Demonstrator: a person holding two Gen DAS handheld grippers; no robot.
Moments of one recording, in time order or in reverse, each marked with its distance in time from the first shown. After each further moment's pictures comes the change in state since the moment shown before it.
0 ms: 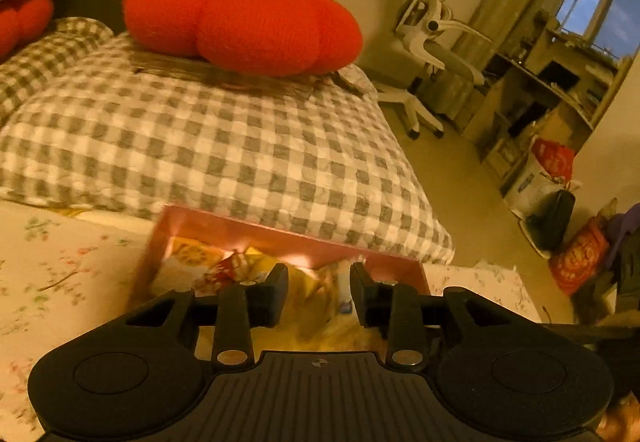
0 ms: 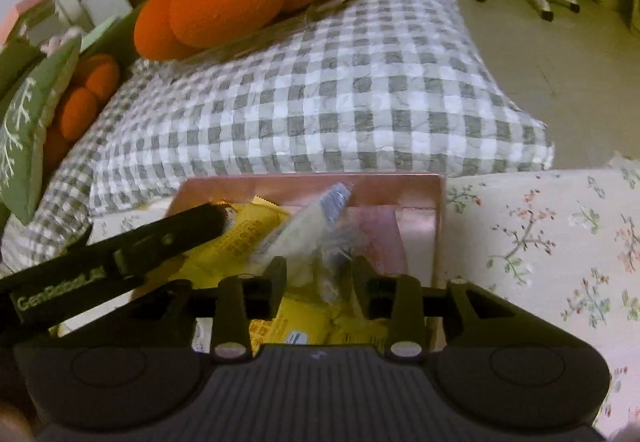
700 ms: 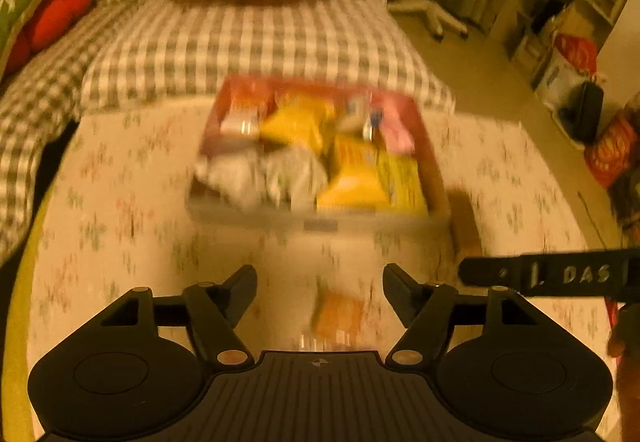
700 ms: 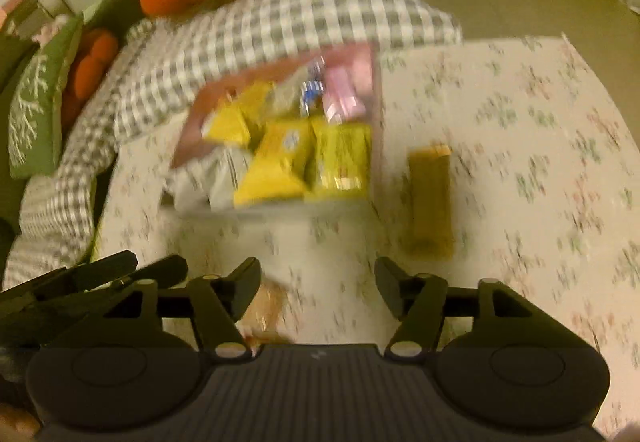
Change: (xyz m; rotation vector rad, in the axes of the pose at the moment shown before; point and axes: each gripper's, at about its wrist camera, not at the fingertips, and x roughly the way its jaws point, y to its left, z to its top) left arm -0.115 -0.039 -0.098 0.133 0.260 0.180; right arm -0.100 0.011 -0.092 0.094 0.183 -0.086
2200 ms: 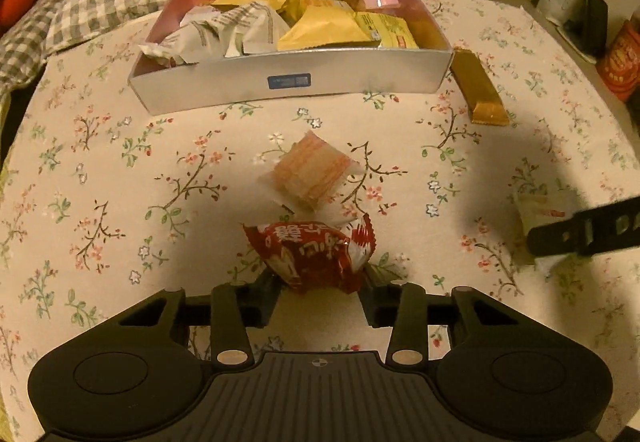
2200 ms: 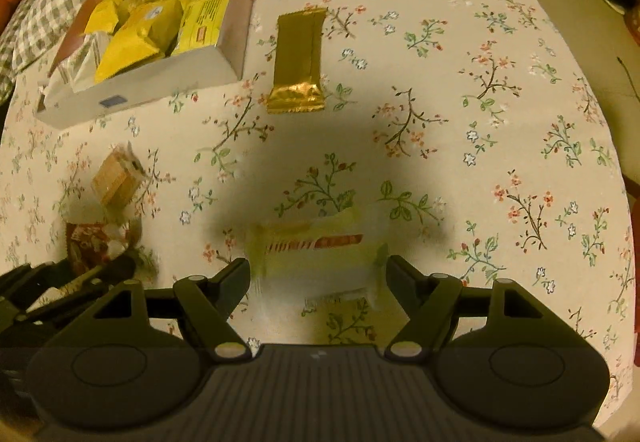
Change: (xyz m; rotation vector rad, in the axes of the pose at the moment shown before) left arm 0.057 -0.027 -0.074 0.136 0.140 0.059; right arm 0.037 -0.046 -0.051 0.041 0.166 -0.214
